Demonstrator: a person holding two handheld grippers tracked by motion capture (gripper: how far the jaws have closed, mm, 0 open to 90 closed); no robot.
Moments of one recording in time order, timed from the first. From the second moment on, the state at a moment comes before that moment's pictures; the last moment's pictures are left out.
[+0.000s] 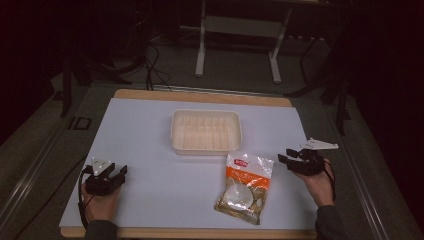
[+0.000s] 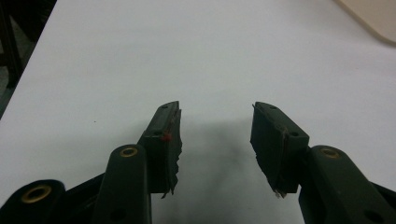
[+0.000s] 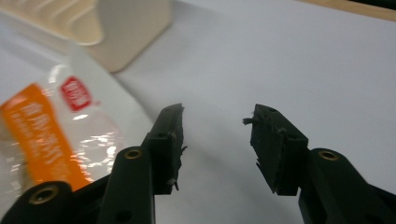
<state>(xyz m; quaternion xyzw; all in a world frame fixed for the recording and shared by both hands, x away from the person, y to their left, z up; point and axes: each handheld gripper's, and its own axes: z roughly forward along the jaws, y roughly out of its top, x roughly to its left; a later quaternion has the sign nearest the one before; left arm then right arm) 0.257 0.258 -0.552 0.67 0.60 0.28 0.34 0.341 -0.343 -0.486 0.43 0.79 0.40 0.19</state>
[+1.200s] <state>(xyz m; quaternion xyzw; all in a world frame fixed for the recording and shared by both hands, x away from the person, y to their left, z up) 0.258 0.254 -0.552 0.68 0.59 0.29 0.33 0.381 -0.270 -0.484 0.32 0.87 0.37 0.11</state>
